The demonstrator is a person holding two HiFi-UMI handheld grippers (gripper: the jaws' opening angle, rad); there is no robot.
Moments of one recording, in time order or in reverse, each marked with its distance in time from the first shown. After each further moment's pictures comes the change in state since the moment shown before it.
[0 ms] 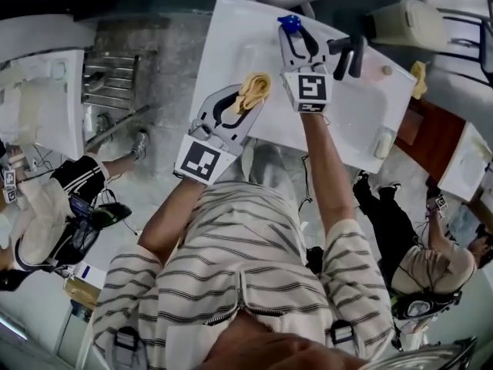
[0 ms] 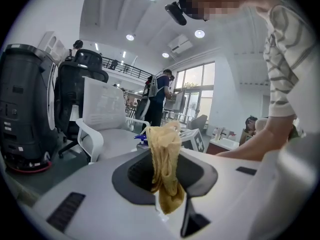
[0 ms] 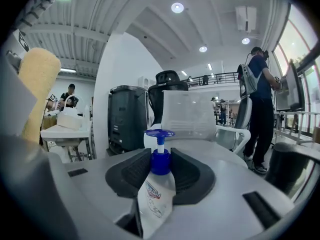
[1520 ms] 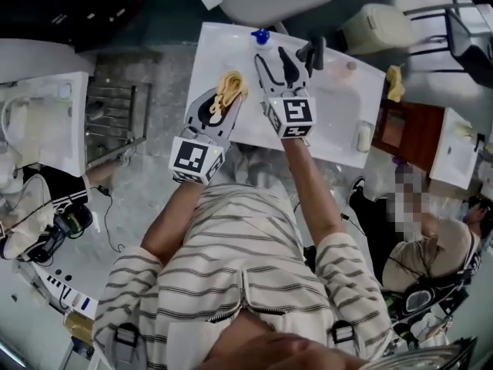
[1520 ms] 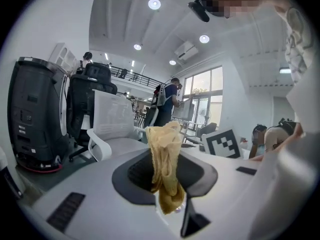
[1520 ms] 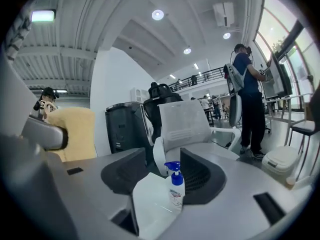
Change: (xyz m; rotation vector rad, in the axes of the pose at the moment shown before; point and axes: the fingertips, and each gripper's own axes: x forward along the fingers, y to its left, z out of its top) left arm -0.036 -0.036 0.039 0.000 -0.081 0.131; right arm -0.111 0.026 0.066 0.187 -0.071 -0.013
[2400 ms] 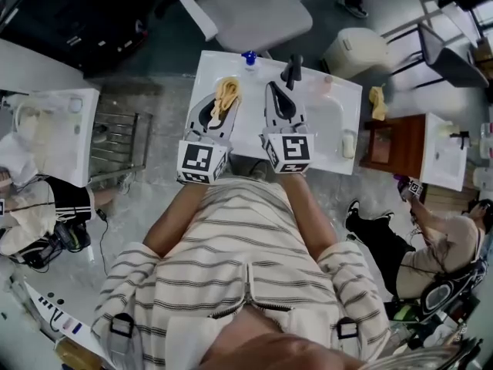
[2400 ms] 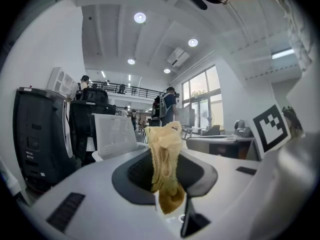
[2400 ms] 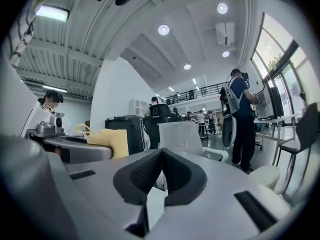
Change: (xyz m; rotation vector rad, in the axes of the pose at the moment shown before) left arm -0.030 -0.044 0.061 0.144 -0.113 0.073; right arm -0.119 0.033 0.091 -0.068 -0.144 -0.066
